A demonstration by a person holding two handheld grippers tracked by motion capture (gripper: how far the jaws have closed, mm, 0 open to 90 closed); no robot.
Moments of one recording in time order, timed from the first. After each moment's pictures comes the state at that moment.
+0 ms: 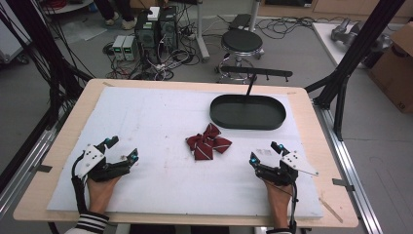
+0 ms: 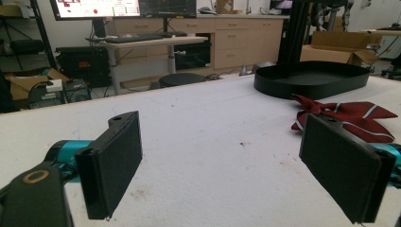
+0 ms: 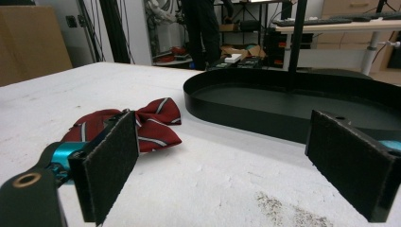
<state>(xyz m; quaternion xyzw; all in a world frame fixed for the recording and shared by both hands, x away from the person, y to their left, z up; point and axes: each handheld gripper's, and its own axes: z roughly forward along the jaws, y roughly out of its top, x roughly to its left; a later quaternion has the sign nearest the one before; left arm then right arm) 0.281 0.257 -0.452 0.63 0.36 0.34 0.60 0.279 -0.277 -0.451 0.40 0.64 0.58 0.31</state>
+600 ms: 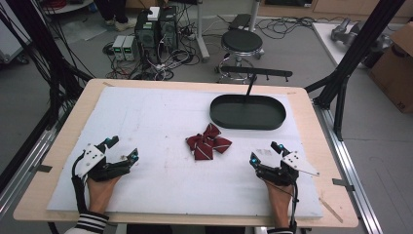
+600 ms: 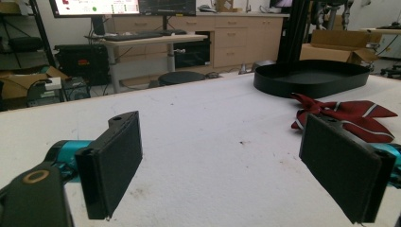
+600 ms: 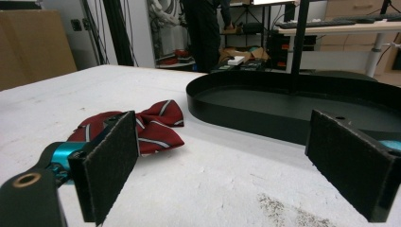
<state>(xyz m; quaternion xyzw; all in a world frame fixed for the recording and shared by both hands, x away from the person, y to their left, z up) 0.282 0.257 -0.452 0.63 0.36 0.34 0.59 0.279 -0.279 -0.451 0.40 0.64 0.59 0.30</state>
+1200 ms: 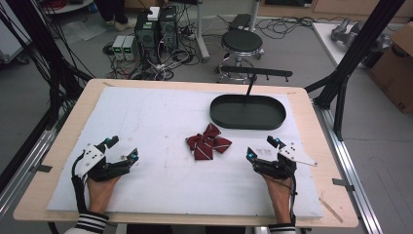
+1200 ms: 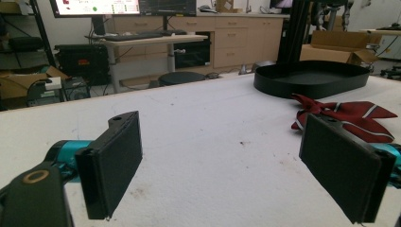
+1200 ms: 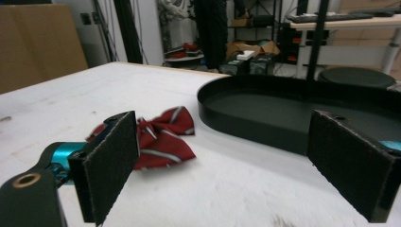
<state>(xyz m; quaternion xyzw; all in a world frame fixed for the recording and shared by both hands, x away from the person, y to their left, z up) 0.282 0.257 -0.452 0.63 0.36 0.34 0.60 0.291 -0.267 -0.428 0.39 0.65 0.58 0.28</state>
